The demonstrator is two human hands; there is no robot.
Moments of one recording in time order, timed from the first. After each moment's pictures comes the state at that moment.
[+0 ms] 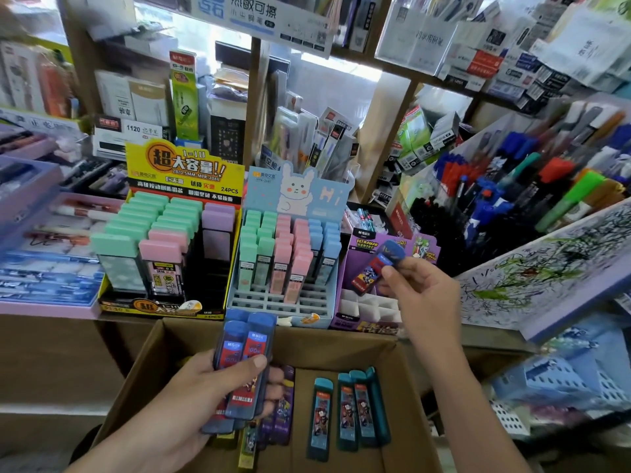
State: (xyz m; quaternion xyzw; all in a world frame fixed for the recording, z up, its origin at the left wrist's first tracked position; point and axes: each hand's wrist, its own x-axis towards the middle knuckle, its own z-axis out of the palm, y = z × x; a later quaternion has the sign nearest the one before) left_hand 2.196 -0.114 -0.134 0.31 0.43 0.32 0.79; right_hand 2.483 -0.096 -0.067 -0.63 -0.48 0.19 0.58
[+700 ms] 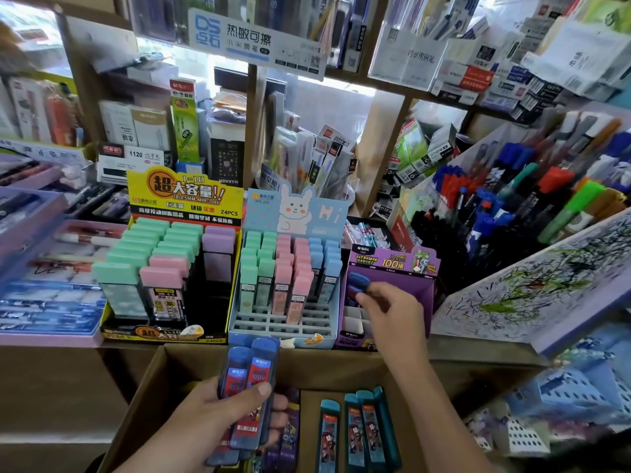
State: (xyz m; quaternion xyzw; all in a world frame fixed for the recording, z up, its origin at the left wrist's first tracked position) left_hand 2.200 -0.109 -0.130 0.32 0.45 0.31 0.78; right_hand 2.473 -0.067 -0.103 -0.71 -0.54 0.10 0.44
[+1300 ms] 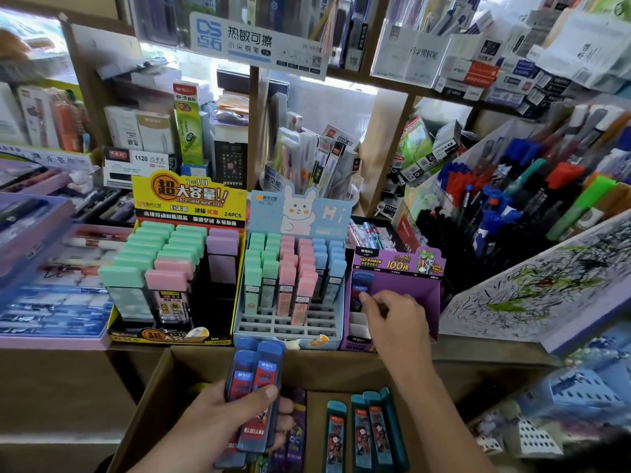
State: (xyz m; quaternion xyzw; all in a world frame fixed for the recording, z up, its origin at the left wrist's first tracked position) left_hand 2.203 -0.109 -0.130 0.32 0.47 0.31 0.76; right_hand 2.469 -0.068 -0.107 -0.75 -0.56 0.02 0.35
